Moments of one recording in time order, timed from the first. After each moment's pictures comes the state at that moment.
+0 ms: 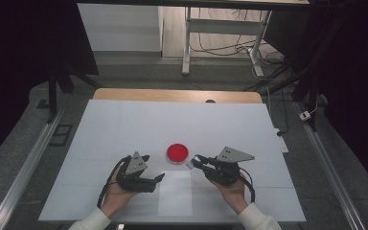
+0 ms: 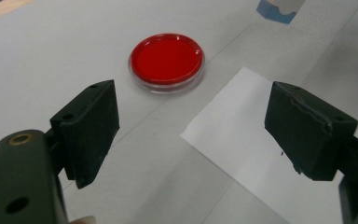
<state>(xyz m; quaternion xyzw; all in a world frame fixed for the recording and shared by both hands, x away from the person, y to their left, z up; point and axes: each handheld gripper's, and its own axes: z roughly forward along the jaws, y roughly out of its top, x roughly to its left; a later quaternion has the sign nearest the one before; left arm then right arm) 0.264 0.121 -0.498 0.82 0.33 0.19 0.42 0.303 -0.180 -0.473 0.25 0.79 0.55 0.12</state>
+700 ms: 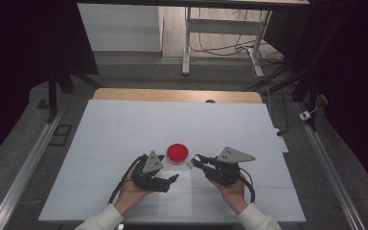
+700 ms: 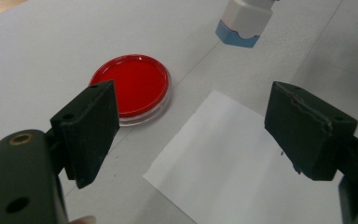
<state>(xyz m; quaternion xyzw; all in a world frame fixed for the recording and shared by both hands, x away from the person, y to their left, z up) 0.273 0.084 -0.496 0.83 0.31 0.17 0.43 0.302 -0.181 -0.473 0.25 0.78 0.55 0.13</state>
